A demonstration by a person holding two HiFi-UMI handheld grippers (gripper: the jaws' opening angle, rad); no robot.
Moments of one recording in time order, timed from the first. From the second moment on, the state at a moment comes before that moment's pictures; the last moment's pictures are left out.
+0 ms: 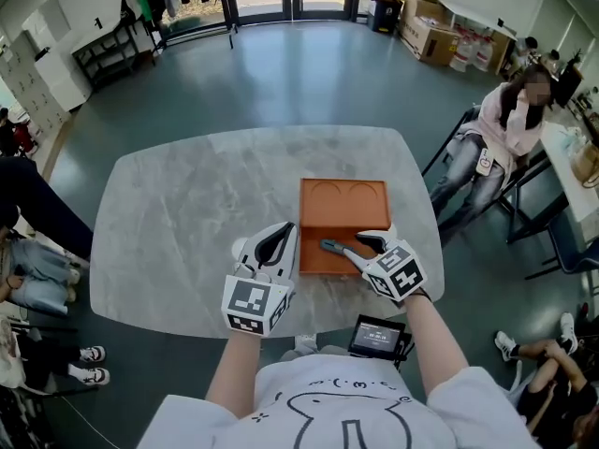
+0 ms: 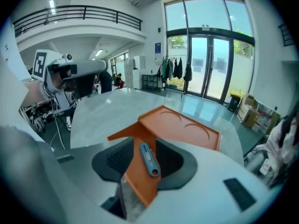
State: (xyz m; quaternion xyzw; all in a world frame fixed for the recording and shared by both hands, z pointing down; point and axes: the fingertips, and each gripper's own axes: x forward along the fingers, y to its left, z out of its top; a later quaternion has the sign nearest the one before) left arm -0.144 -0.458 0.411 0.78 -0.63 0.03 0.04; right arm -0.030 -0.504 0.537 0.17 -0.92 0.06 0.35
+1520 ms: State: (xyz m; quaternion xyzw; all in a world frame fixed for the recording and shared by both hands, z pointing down) left arm -0.051 -0.343 0.343 0.76 -0.65 -0.01 -0.02; right arm 0.063 -0.368 0.336 0.29 -0.96 -0.05 0.04
